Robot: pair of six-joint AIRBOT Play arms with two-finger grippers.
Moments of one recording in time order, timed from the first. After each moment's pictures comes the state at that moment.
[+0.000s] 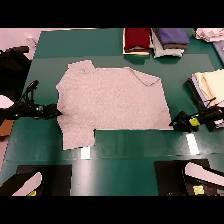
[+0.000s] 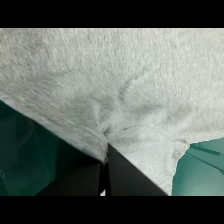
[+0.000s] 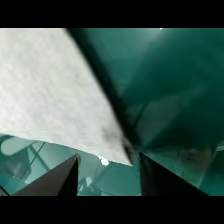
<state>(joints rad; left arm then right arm) 0.12 -0.99 0.73 0.98 -1.07 -1.35 -0.50 -1.25 0.67 -1.05 1.36 1.30</state>
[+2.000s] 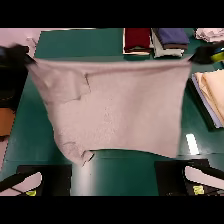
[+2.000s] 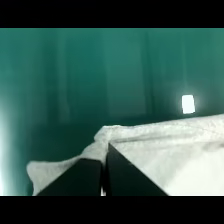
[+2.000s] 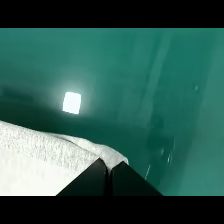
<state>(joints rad) 0.12 -1.24 1.51 1.12 -1.26 -1.48 -0.14 -1.29 1.58 -1.26 1.39 1.38</state>
